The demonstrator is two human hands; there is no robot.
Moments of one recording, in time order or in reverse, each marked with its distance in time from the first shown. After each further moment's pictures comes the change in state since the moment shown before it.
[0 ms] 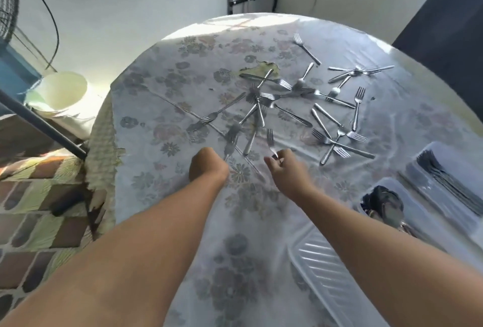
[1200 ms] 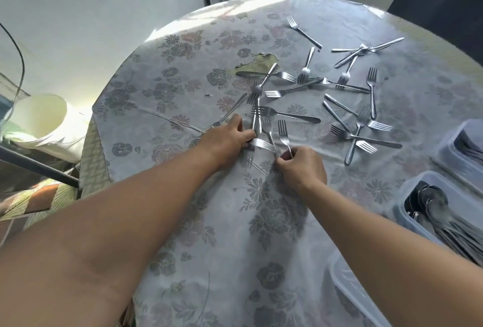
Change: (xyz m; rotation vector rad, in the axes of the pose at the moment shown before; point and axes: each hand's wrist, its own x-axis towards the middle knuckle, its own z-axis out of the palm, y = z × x) left_hand 0.105 0.035 -0.029 0.653 -0.083 1.149; right_hand 0.049 -0.024 0.031 0.019 0.192 0.296
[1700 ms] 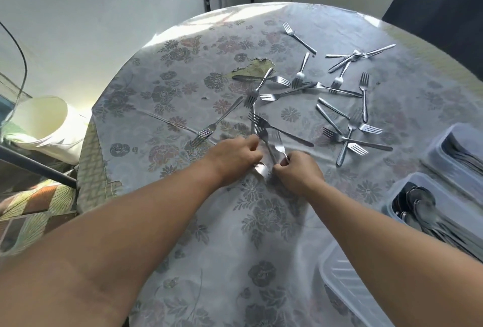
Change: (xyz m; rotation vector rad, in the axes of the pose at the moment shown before) left_hand -0.012 0.033 0.008 0.075 0.157 0.305; right_hand 0.006 0.014 -0.014 -0.124 -0.130 -0.084
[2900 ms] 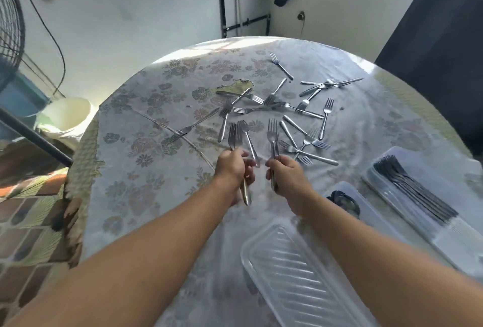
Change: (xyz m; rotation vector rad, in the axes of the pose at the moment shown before) left_hand 0.079 0.171 -0.063 -1.805 0.594 -1.444; right_hand -0.038 0.070 -0.087 0.851 -0.217 -0.073
